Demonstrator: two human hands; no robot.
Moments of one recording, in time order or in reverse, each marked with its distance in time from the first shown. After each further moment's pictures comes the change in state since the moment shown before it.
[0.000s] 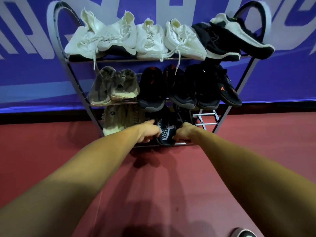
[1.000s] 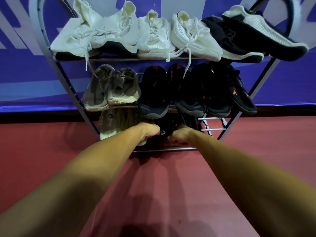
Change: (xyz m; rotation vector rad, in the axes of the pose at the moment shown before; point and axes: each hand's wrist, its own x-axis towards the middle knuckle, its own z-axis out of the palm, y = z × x) left_hand 0.053 0.005 -0.008 0.155 0.146 -0.063; right_hand 0.052 -0.016 0.010 -0.113 -0.047 -0.038
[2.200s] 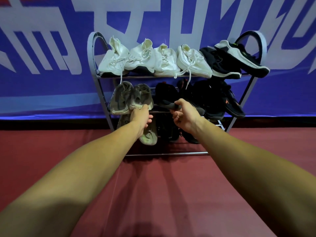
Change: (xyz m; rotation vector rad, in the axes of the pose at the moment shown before) left_hand -0.089 -0.004 -0.075 -0.723 0.293 0.122; right_hand -0.085 -0.079 -0.030 1.225 0.040 -0.134
